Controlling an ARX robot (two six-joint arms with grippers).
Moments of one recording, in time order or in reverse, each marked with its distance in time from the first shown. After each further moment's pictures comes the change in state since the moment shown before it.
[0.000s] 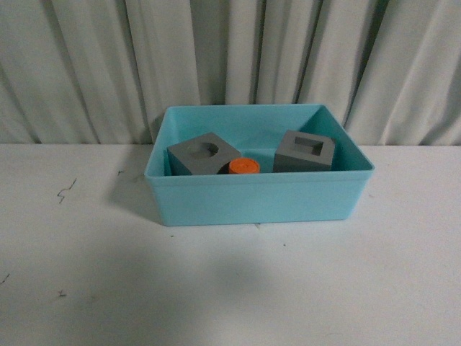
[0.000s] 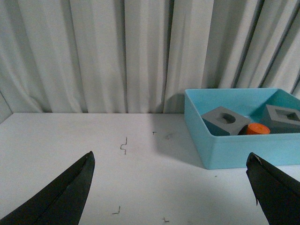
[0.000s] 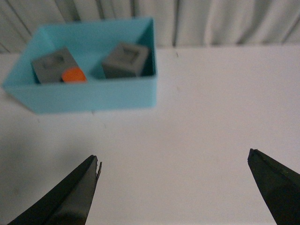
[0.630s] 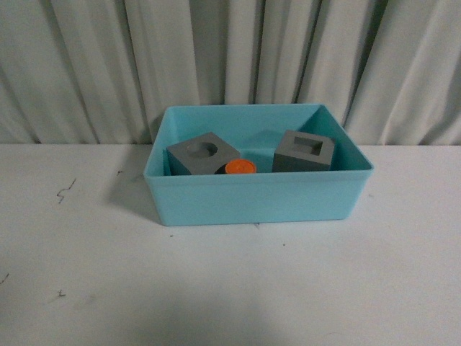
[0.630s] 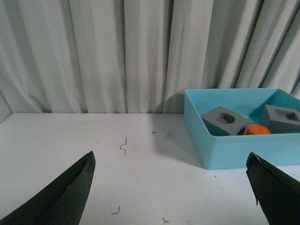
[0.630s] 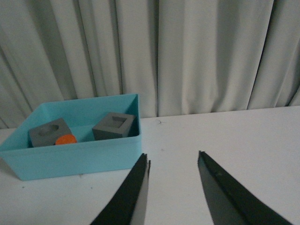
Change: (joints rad) left arm -0.001 0.000 0.000 0.000 0.000 0.000; right arm 0.097 -0.567 -0.378 0.206 0.225 -0.045
